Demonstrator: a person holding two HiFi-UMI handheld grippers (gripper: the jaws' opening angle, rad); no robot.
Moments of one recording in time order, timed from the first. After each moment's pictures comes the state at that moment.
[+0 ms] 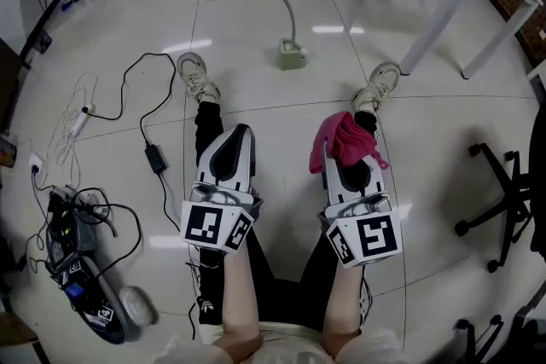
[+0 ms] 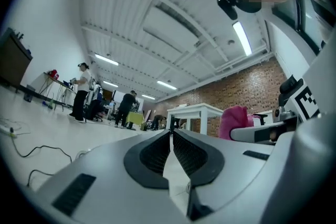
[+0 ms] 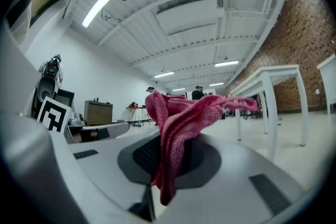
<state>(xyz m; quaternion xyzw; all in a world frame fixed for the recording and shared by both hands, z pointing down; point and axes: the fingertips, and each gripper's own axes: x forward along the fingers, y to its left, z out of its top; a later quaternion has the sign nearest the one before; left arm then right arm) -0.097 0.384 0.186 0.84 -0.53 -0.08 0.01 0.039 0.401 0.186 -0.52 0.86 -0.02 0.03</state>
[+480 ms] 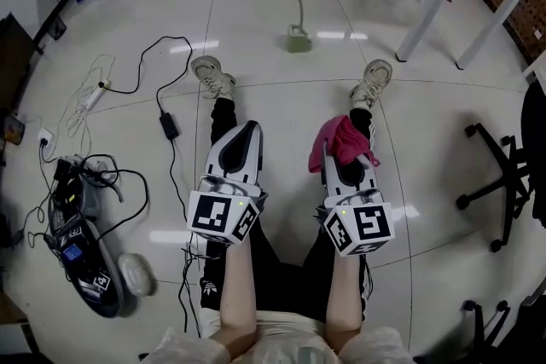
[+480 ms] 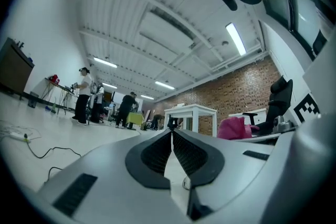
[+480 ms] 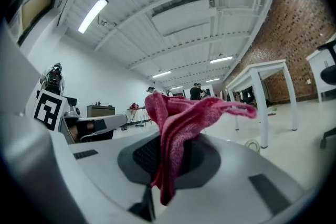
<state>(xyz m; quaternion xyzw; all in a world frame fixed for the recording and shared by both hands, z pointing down) -0.111 0.529 0.187 0.85 -0.53 -0.08 0.00 0.024 0.539 0.215 -0.53 0.85 -0.06 0.04</state>
